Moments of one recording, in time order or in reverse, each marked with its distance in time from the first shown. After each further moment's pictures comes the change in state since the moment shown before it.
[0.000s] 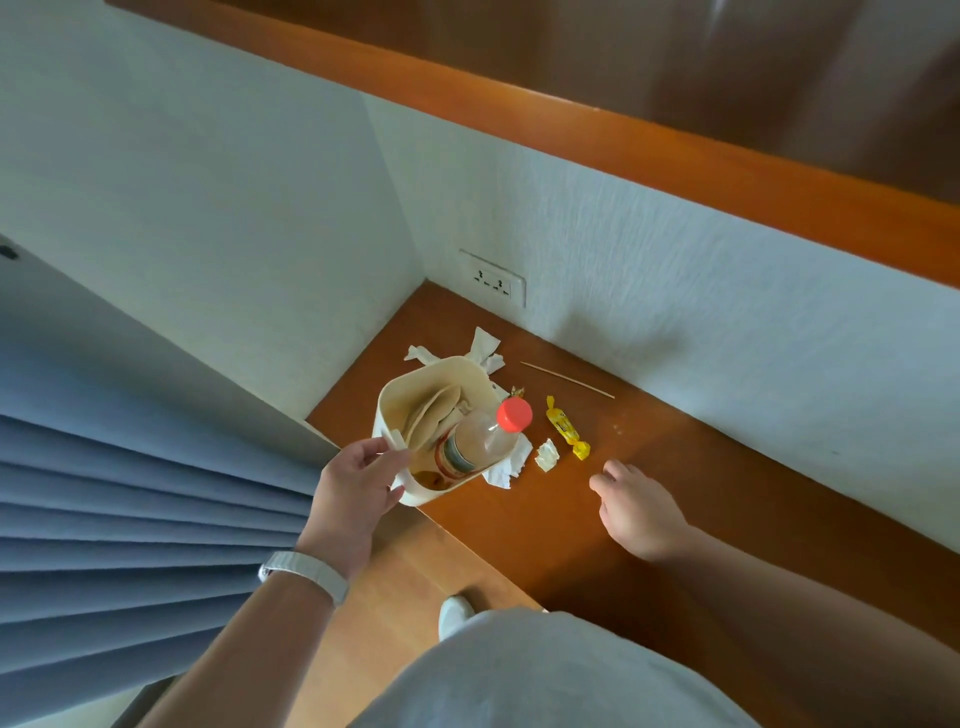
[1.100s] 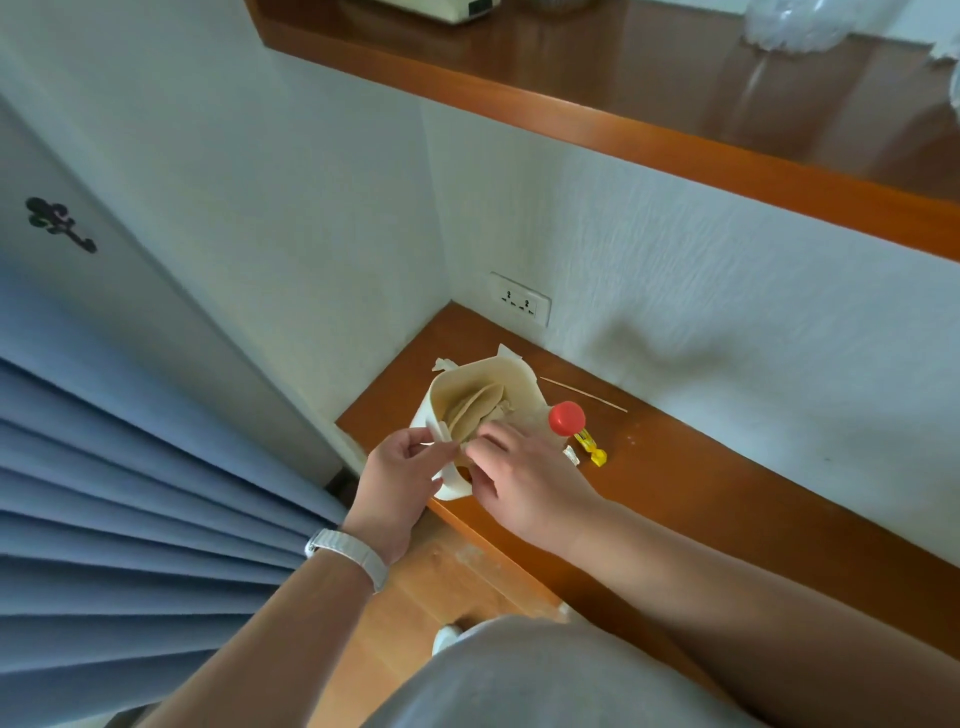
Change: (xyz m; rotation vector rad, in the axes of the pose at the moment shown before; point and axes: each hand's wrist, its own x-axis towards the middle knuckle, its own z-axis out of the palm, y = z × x) left_hand -0.017 -0.003 -0.025 0.019 -0.092 0.119; right_hand -0.012 -0.188 -0.134 0.235 0.475 -0.477
